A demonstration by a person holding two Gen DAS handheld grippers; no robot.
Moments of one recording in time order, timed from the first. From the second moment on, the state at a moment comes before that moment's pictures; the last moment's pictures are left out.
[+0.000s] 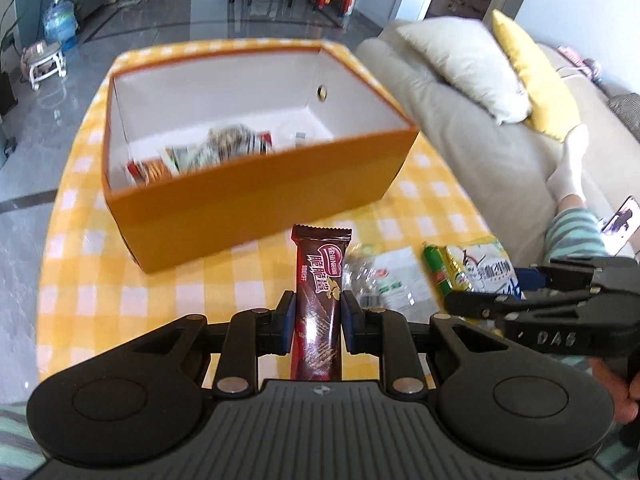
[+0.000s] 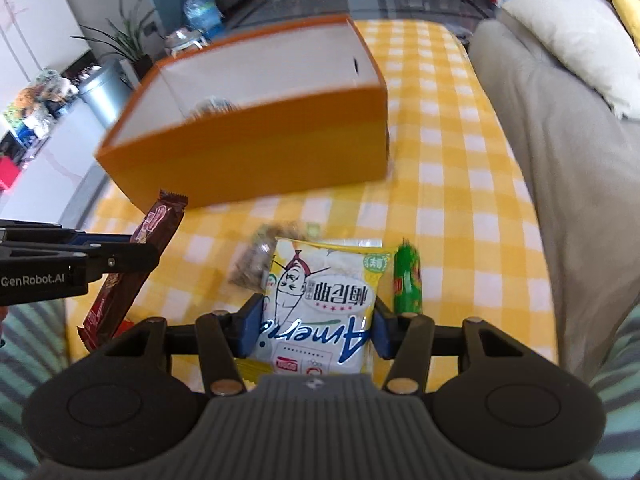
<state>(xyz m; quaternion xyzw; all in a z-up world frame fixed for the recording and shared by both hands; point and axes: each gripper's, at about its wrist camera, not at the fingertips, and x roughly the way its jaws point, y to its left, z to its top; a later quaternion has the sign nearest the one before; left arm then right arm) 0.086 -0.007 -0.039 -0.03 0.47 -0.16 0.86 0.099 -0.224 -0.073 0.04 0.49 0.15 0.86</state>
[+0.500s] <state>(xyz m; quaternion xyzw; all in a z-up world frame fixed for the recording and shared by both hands) 0.100 0.007 0.039 -0.03 0.41 -0.16 0.90 0.116 -0.236 0.024 0.06 0.41 0.21 0.88</state>
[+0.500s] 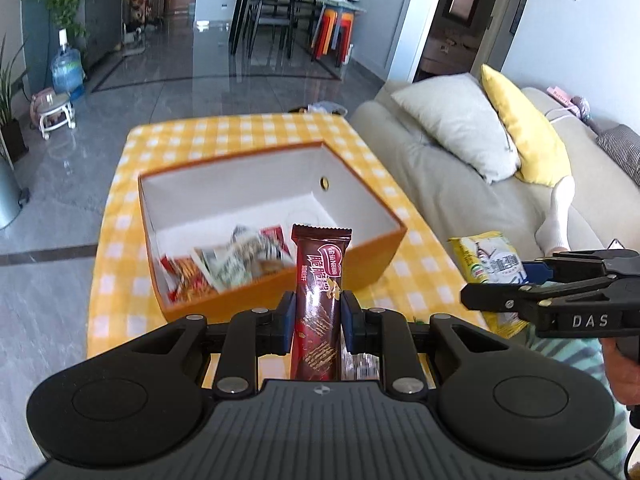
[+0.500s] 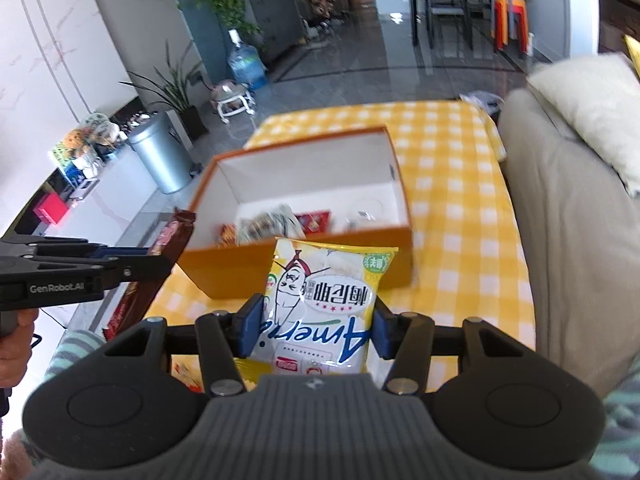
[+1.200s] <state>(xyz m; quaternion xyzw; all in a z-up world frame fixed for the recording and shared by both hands) 0.207 0.003 0.036 0.04 0.41 -0.11 0.91 0.231 -0.170 0.042 -0.02 0.38 0.23 0.89</state>
